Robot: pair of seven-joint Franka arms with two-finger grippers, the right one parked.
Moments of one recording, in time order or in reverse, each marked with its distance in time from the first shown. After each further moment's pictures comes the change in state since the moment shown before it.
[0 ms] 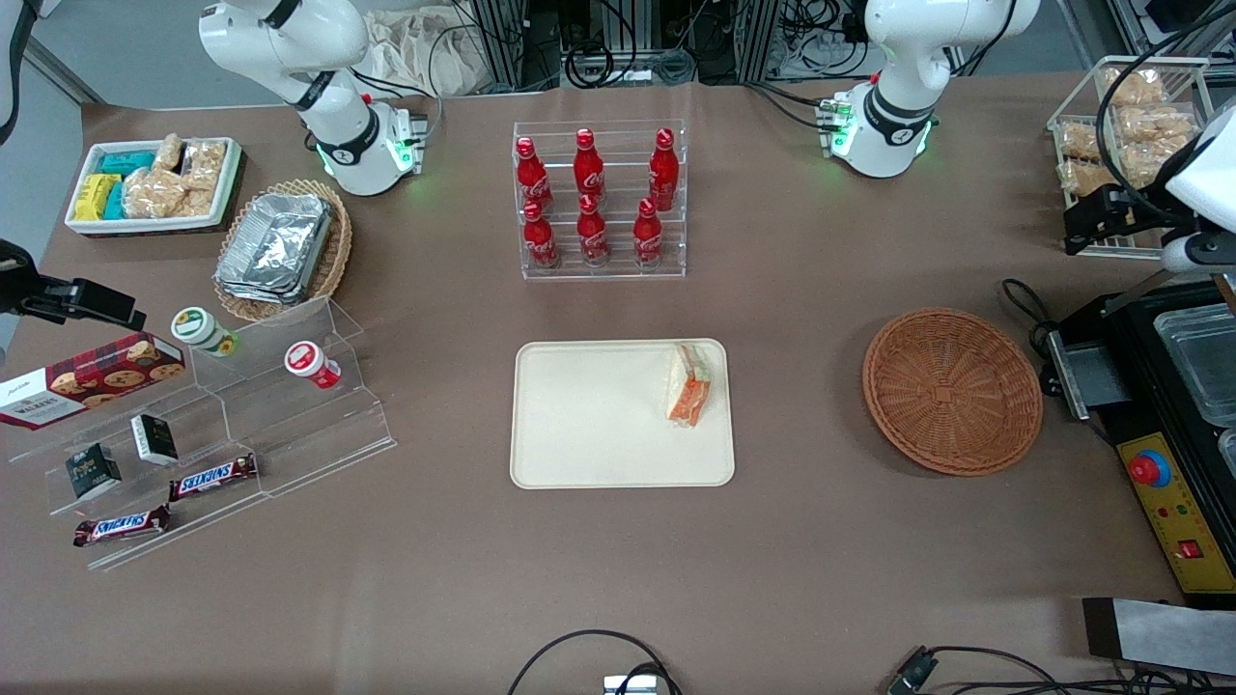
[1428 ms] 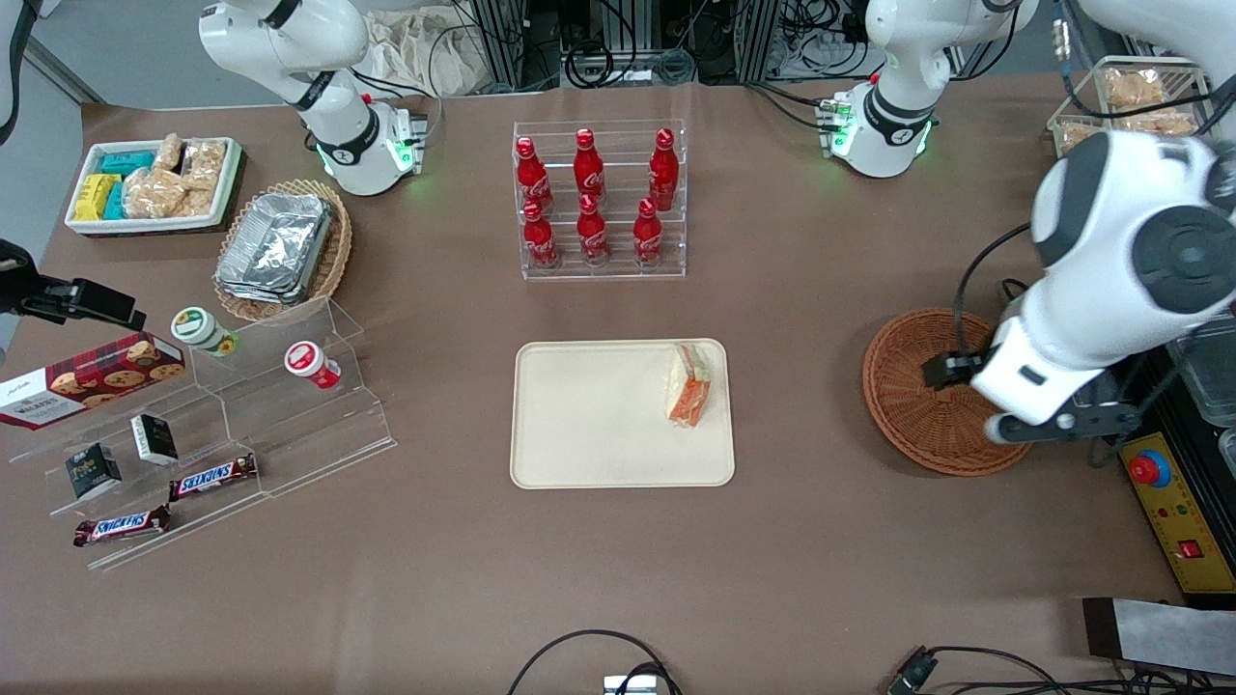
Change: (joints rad) arm 0.070 0.321 -0.246 0.104 0.100 0.163 -0.291
